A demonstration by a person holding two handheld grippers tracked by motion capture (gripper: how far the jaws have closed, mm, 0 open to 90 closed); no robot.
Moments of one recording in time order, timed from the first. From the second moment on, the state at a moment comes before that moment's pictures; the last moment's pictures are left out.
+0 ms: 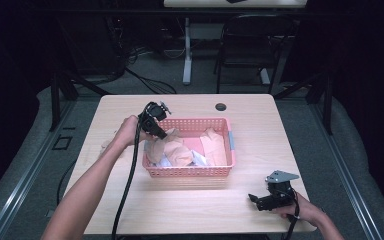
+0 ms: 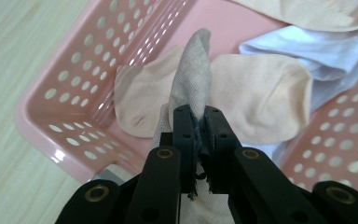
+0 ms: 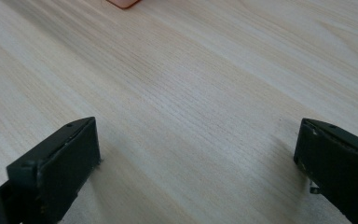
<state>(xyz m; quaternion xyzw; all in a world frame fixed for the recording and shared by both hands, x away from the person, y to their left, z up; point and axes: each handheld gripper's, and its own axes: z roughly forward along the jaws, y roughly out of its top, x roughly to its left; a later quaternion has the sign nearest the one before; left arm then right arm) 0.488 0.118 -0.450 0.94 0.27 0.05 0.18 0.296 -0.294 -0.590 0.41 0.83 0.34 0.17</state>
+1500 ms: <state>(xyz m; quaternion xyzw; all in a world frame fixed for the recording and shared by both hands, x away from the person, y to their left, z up) 0.458 0.153 -0.305 0.96 0.25 0.10 0.10 0.296 -0.294 -0.590 0.41 0.83 0.34 0.17</state>
